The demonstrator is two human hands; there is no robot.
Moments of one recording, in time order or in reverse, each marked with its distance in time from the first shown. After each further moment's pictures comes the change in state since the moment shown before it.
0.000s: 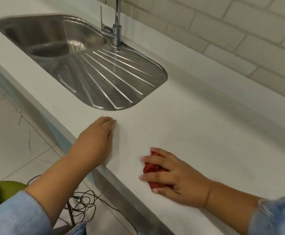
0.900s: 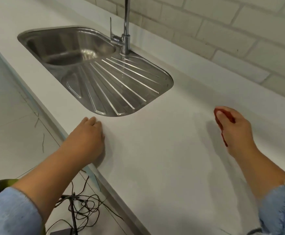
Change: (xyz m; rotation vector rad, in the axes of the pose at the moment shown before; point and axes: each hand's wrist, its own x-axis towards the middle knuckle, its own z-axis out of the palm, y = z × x) left_hand 0.017 -0.002 -0.013 0.309 -0.083 -0.165; right_hand -0.008 0.135 -0.091 0.568 0.961 0.820
